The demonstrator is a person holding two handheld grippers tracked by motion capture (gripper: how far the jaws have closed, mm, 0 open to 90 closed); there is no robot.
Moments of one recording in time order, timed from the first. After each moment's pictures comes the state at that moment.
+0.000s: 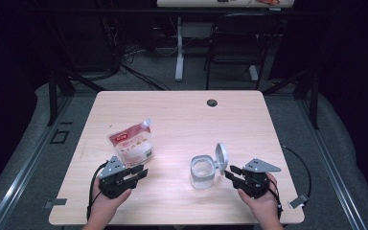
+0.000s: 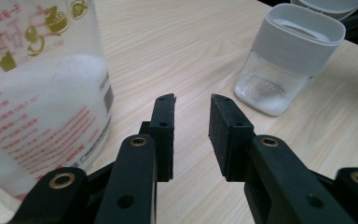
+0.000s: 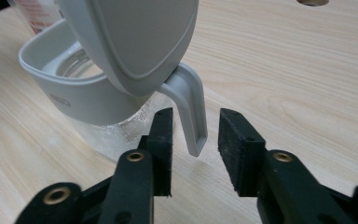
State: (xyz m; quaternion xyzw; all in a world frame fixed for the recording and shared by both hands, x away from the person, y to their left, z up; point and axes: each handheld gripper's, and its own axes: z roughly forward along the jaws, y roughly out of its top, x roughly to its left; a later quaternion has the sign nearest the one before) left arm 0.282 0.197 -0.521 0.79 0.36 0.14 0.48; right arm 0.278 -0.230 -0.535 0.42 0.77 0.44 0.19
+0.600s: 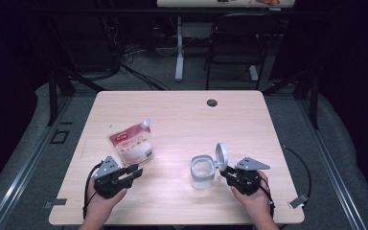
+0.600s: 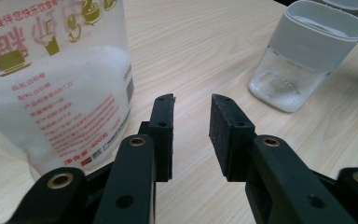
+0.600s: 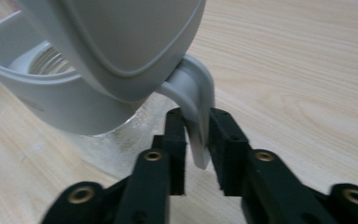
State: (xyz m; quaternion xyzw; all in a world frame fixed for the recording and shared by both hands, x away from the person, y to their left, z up) left arm 0.283 0.209 -0.523 0.79 0.37 0.15 0.47; right arm 0.292 -0.216 -0.551 0.43 0.77 0.44 0.18
